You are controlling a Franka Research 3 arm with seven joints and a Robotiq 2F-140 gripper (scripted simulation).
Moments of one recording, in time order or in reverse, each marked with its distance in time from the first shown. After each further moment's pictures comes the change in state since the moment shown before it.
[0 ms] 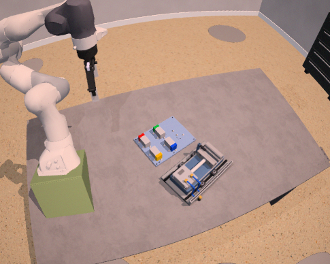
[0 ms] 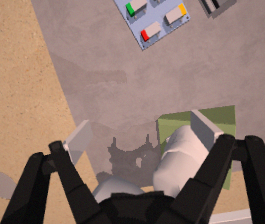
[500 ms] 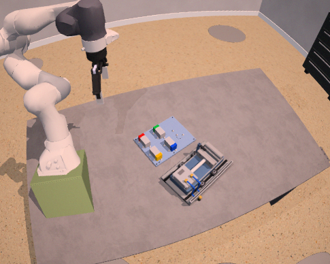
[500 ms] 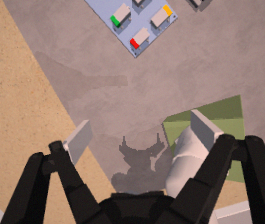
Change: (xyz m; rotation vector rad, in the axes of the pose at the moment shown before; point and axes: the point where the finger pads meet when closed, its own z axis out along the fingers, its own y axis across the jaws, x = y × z) arm 0.030 0.011 0.011 0.001 -0.017 0.185
